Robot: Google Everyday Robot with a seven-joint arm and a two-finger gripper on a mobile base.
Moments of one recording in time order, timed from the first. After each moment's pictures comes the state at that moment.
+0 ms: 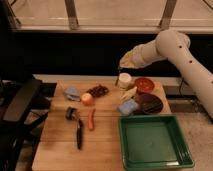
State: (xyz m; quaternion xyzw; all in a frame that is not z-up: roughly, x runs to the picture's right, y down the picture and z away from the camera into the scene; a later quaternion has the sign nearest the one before) arm 0.102 -0.121 0.696 -0.05 -0.30 -0.01 0.95
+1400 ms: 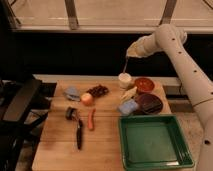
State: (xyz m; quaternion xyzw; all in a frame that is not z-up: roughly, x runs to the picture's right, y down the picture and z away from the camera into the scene) arm 0.154 -0.193 0.785 -0.01 -0.24 0.02 0.97
